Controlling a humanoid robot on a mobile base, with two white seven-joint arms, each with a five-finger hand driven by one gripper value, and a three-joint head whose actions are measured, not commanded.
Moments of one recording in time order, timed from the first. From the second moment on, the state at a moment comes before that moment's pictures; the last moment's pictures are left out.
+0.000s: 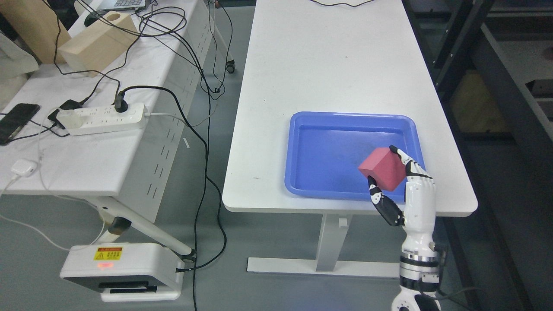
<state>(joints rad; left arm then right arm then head) 0.00 0.00 -0.13 0.00 0.13 -0.12 -0.17 0.20 0.00 0.21 -1.64 0.89 -0.22 -0.66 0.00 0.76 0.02</state>
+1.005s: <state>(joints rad) 0.00 0.00 -0.13 0.00 0.13 -0.12 -0.17 0.22 0.00 0.22 -1.64 0.89 -0.12 -0.34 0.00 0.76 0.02</state>
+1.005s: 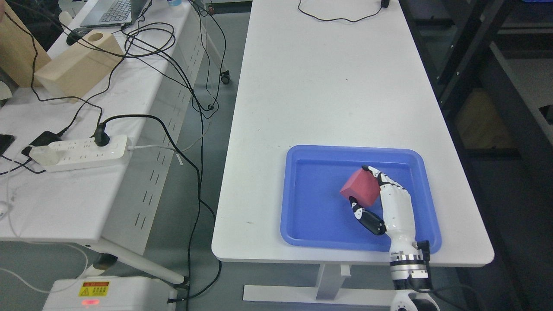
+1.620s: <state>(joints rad) 0.00 0.00 -0.13 0.00 0.13 -0.12 -0.17 0.25 0.00 0.21 -1.64 0.78 -0.12 -0.26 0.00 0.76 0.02</state>
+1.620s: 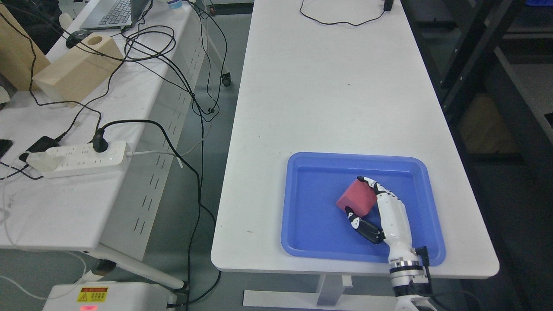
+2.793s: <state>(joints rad) 0.00 0.00 -0.13 0.00 0.13 -0.12 -0.17 0.31 -0.01 0.06 -1.64 0.38 -0.42 -0.29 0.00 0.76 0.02</state>
